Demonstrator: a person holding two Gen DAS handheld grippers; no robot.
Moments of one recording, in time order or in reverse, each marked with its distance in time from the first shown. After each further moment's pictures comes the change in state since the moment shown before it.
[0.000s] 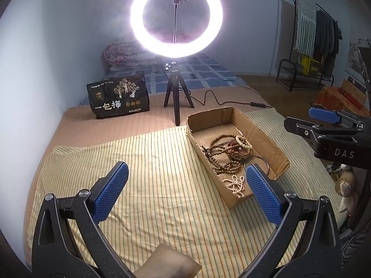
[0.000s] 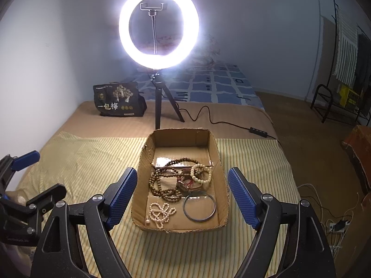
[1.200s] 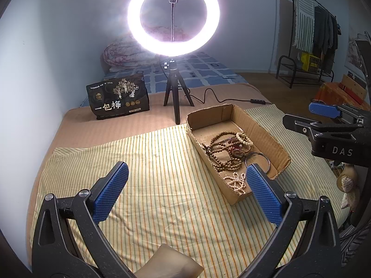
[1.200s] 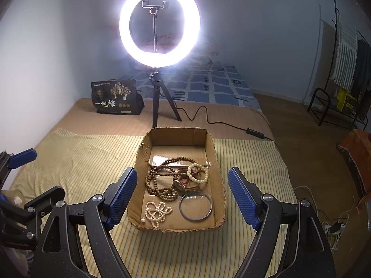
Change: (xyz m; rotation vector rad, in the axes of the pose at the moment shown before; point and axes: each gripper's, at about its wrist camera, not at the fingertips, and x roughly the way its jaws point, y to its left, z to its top) left arm 0.002 -0.003 -0.002 0.011 0.004 0.005; right arm 0.001 0.002 -0.001 -0.024 0.002 -0.025
